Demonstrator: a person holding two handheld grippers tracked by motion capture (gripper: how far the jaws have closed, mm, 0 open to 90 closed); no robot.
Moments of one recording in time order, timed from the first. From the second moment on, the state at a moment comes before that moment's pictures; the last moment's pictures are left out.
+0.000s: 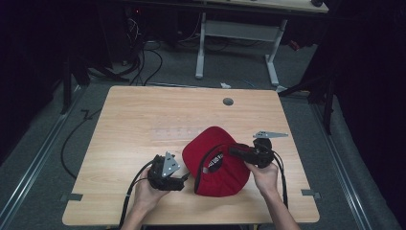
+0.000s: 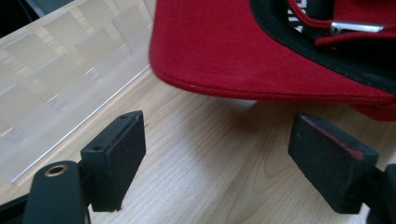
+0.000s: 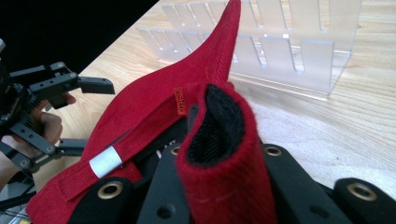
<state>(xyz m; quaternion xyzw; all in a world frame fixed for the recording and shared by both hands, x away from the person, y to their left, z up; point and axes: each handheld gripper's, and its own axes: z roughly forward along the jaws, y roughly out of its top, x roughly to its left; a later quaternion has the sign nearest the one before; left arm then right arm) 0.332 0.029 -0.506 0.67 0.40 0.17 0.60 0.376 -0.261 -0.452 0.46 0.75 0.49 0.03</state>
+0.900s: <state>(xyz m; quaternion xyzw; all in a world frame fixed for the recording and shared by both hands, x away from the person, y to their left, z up) 0.328 0.021 -0.501 0.69 0.37 0.20 0.59 0.379 -0.242 -0.453 0.45 0.77 0.45 0.01</state>
